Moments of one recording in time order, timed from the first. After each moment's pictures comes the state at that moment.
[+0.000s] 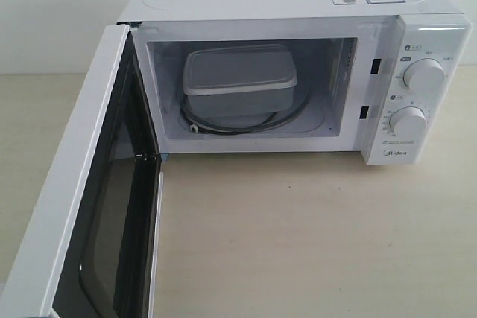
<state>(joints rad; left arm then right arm) -0.02 0.00 -0.41 -0.19 -0.27 -0.15 0.09 0.01 0.00 -0.01 0.34 0.07</state>
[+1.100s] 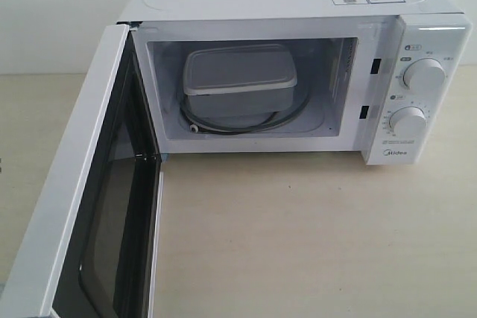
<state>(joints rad) -0.13 0.97 -0.88 -0.20 1.04 1.05 0.09 0.01 0.00 0.00 0.34 0.07</state>
